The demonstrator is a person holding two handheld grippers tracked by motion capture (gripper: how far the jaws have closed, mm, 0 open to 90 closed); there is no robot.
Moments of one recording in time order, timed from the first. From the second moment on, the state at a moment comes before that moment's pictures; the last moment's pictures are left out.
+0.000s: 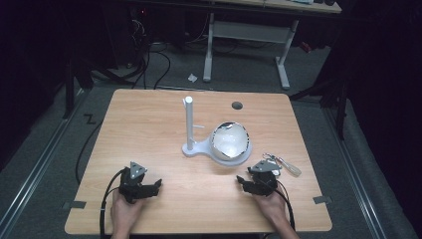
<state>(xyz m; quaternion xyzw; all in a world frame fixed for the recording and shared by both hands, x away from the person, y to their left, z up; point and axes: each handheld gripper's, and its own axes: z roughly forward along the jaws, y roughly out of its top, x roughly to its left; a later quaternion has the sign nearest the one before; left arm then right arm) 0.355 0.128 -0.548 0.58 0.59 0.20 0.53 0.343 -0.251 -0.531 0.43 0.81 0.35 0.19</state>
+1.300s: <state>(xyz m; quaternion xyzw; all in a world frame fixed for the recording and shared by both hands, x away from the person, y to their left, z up) 0.353 0.128 -0.548 0.57 0.59 0.20 0.53 0.336 -0.290 -0.498 0.46 0.78 0.38 0.19</state>
